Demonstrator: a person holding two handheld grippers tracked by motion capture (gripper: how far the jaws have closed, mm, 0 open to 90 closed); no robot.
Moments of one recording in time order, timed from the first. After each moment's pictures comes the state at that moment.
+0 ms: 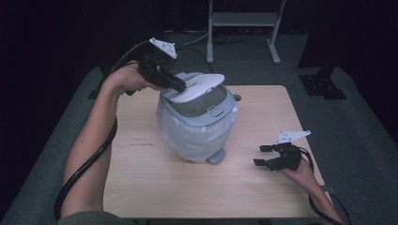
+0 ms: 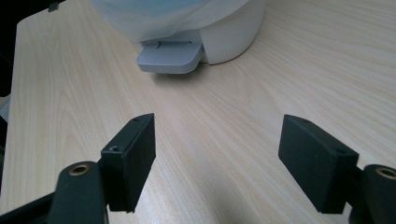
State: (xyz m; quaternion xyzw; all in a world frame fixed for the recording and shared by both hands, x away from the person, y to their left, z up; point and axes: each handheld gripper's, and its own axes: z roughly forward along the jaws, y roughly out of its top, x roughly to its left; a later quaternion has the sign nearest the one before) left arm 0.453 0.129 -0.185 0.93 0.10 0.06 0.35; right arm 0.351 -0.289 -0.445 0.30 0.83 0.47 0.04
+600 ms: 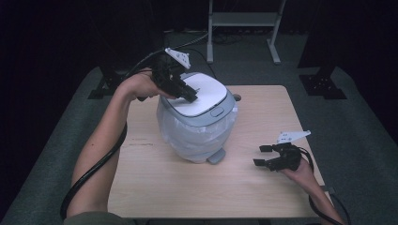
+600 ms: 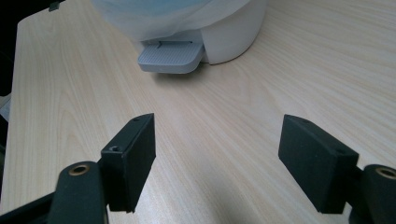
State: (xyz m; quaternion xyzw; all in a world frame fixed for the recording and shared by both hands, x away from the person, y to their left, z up) left arm 0.449 0.101 -0.206 0.94 0.07 0.03 0.33; right arm 0.351 -0.288 -0.445 0.30 0.83 0.47 0.03
